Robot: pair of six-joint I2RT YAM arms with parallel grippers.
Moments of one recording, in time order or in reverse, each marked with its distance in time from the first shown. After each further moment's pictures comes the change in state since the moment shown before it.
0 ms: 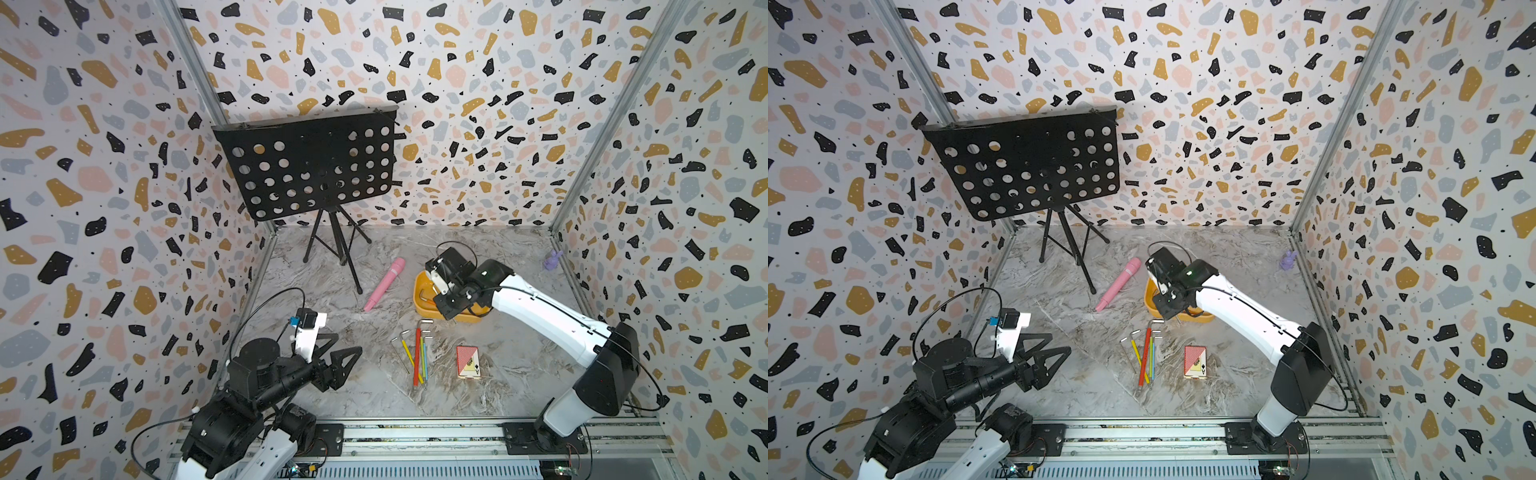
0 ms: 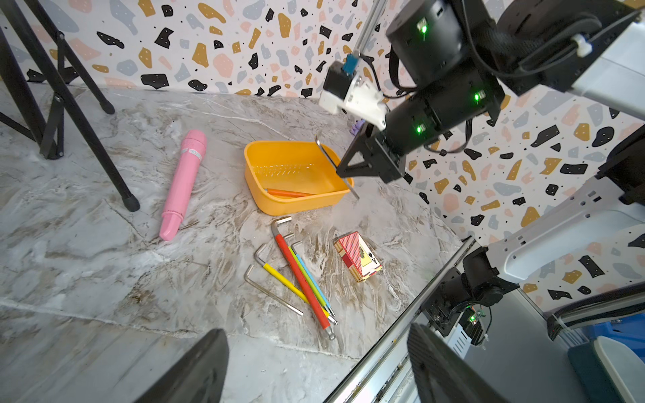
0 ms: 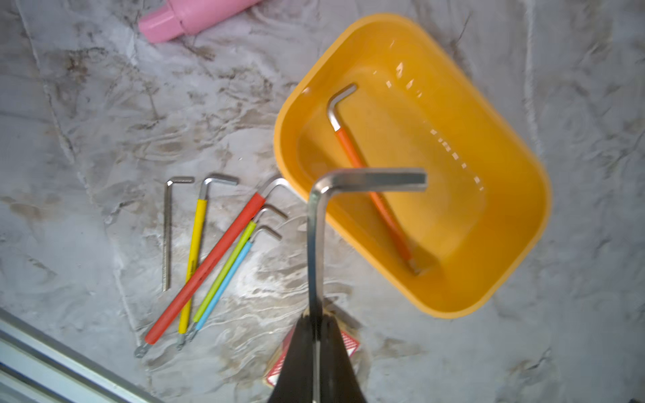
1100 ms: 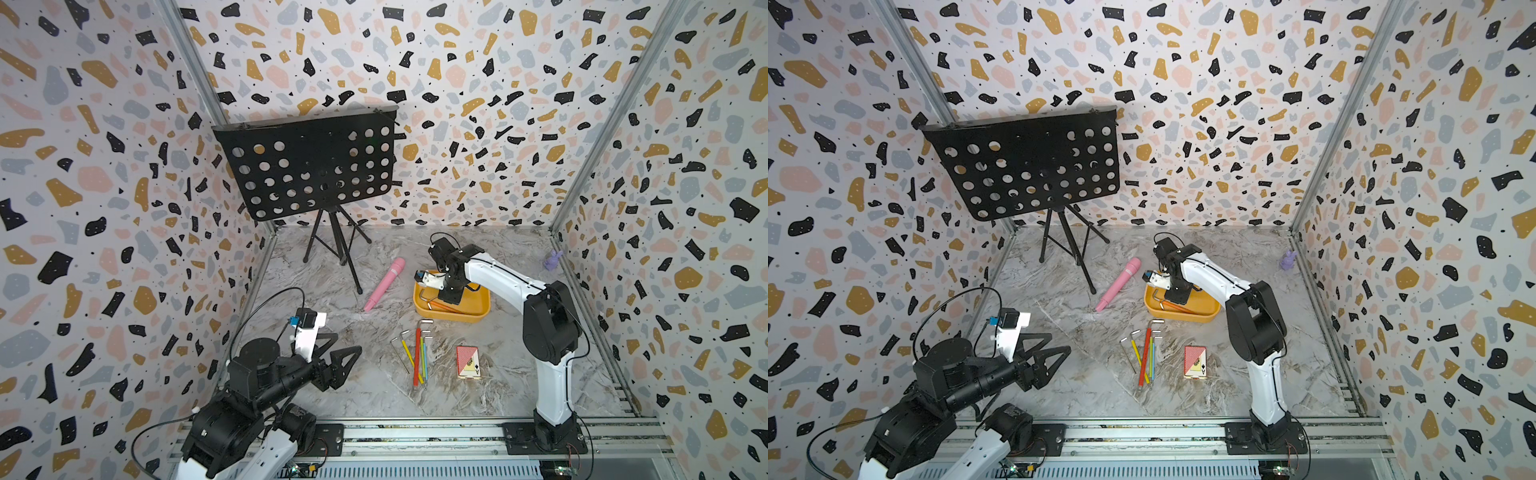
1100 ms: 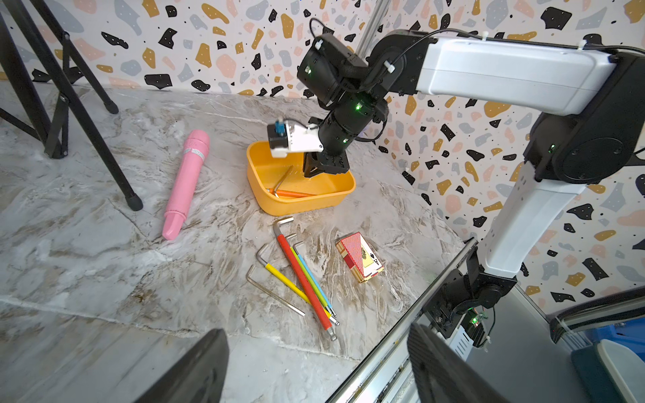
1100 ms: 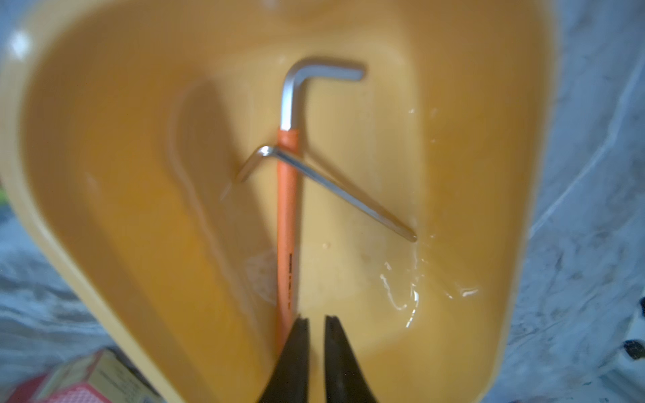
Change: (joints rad) left arm 0.007 0.000 -0.002 0.000 -0.003 0.000; right arm -0.145 0.368 0.164 0.032 0.022 -0.685
